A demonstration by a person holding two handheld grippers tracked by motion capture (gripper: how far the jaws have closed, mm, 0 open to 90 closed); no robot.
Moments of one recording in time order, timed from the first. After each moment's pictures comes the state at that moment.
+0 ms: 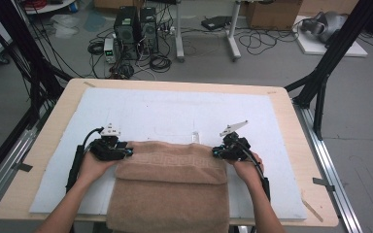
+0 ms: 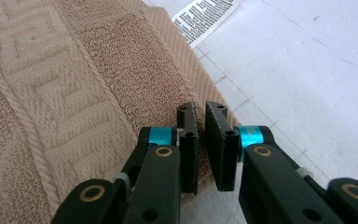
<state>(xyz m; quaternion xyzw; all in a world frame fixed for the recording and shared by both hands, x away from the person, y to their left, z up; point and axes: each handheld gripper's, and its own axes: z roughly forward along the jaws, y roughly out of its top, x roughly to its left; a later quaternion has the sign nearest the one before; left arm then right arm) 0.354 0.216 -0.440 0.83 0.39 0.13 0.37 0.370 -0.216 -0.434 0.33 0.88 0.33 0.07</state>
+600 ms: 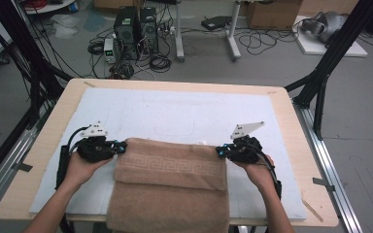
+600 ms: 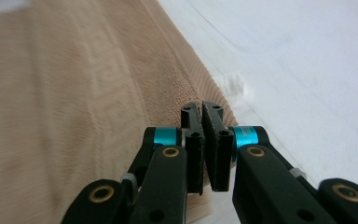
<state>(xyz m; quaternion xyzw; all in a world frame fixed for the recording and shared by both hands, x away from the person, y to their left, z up) 0.311 0.235 -0.389 0.82 0.32 0.12 0.46 0.329 -0.234 -0.381 0.24 0.88 0.41 0.08</state>
